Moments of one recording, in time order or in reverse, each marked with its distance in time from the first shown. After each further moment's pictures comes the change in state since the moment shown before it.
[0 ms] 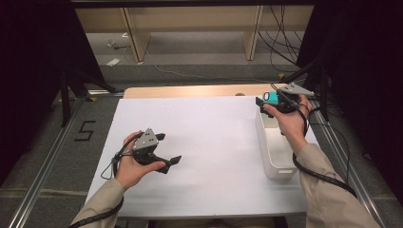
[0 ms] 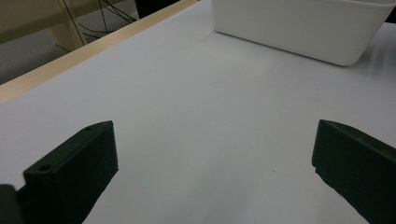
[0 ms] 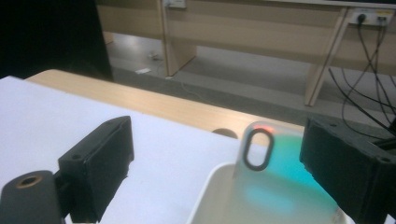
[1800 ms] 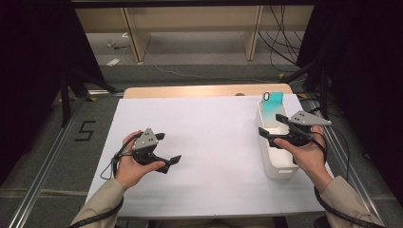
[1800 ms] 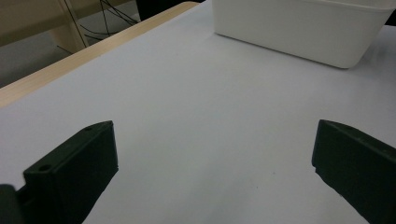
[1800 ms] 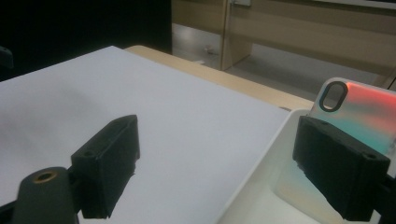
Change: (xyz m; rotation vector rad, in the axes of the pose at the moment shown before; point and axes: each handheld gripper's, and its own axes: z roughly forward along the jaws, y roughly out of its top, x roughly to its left) left arm 0.000 0.001 -0.002 -0.005 0.004 0.001; right arm 0.033 -0.035 -0.089 0.003 0.224 -0.103
